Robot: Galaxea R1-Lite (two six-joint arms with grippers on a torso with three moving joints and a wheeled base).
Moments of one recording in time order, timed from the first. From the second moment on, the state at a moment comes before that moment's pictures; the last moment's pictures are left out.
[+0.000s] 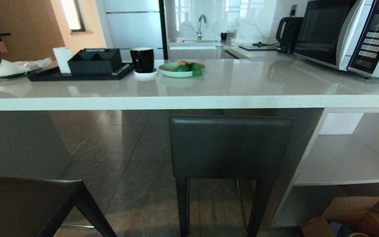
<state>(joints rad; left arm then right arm) 0.00 0.00 0.00 -0.02 0.00 -0.02 0.00 0.00 0.00 0.01 0.00 0.00</state>
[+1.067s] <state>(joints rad) 0.00 0.00 0.00 -0.02 0.00 -0.02 0.00 0.00 0.00 0.01 0.00 0.00</state>
